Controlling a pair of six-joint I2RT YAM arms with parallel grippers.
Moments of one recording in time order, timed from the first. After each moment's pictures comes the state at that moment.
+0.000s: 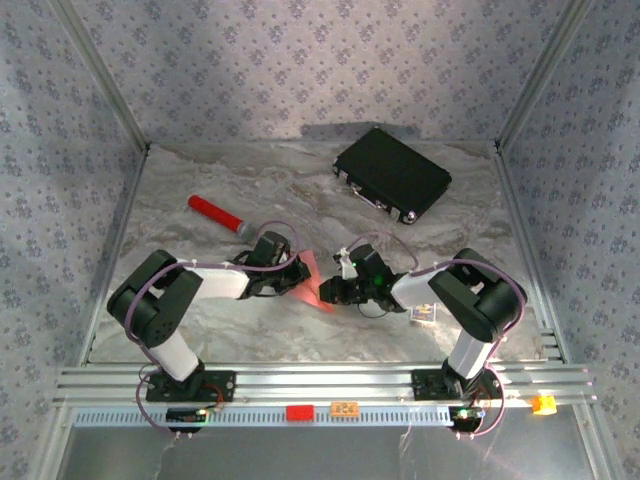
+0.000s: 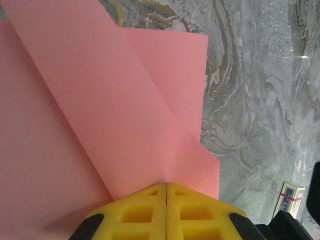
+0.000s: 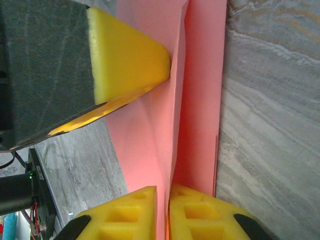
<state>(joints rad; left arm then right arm) -0.66 1.66 0.64 0.20 0.28 -1.11 0.73 1.71 0.56 0.43 -0.51 0.75</state>
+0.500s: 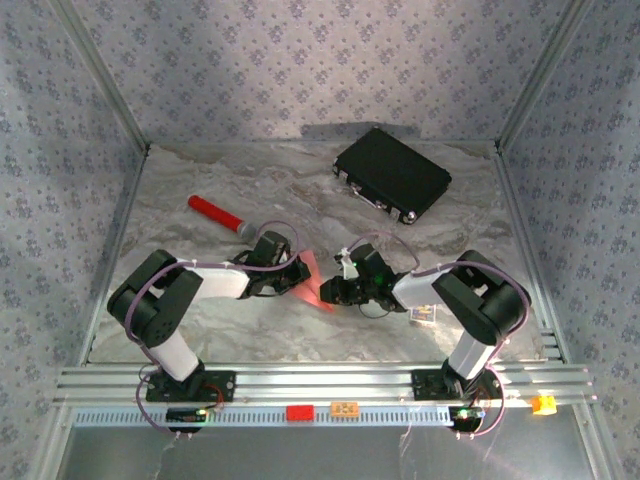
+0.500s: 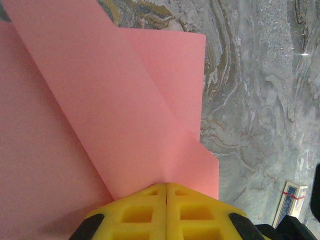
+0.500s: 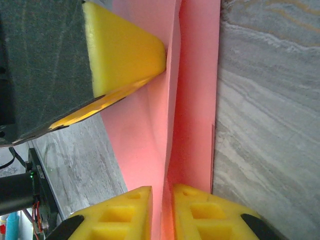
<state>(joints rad) -0.66 1.66 0.65 0.20 0.28 -1.09 0.73 1.68 0.57 0.37 -0.51 0.76</state>
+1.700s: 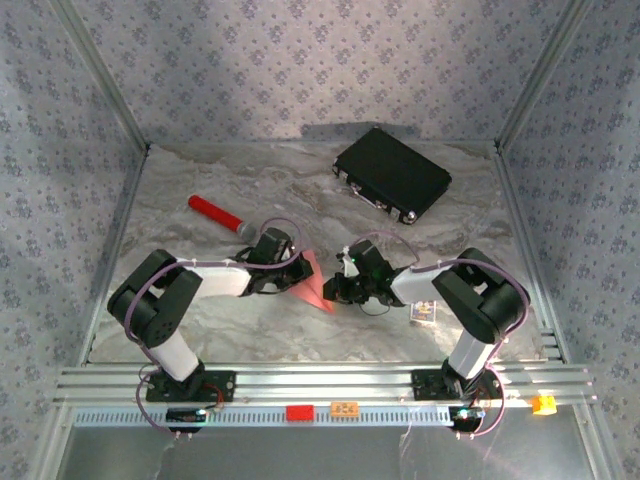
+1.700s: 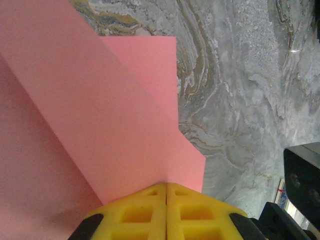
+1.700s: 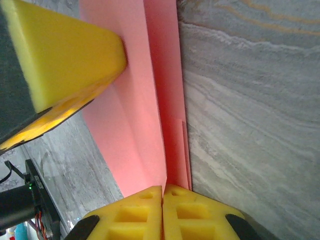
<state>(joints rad) -0.67 1.66 0.68 0.17 0.29 -1.06 0.71 1.70 0.61 0.27 -0.51 0.81</state>
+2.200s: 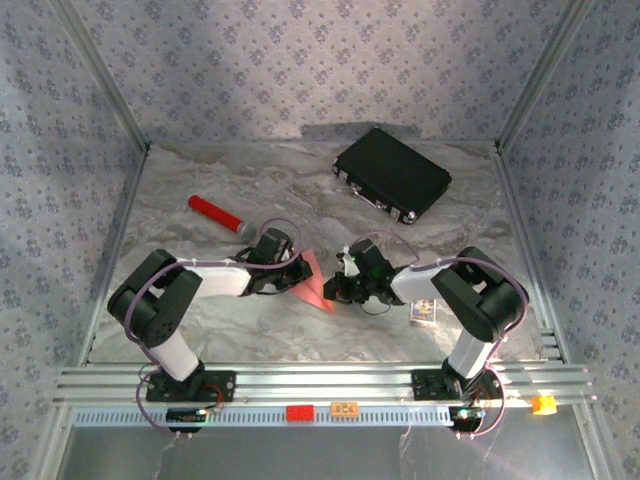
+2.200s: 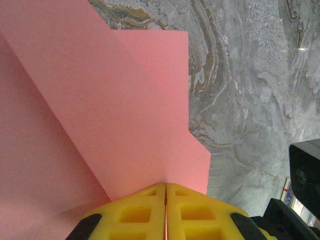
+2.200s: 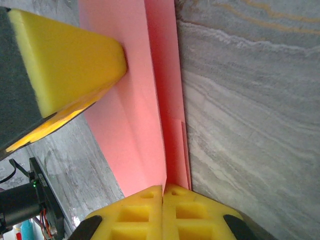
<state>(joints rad) -0.67 1.66 0.68 0.15 0.28 -1.05 0.70 1.71 0.62 0.25 -0.54 0.81</state>
